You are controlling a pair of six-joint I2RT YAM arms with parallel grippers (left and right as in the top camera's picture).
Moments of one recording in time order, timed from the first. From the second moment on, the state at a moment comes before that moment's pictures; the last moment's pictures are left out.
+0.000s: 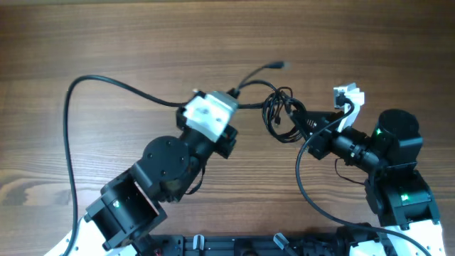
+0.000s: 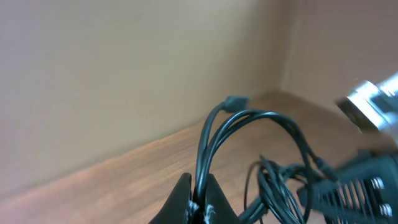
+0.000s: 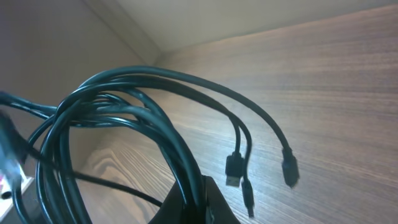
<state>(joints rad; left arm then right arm) -0.89 0.92 1.02 -0.20 -0.34 -0.02 0.15 0.79 0.78 -0.38 -0.65 0.39</state>
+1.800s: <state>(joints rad) -0.88 0.88 1.03 -0.64 -0.33 -0.58 0.14 0.80 0.78 -0.25 -0.64 0.35</state>
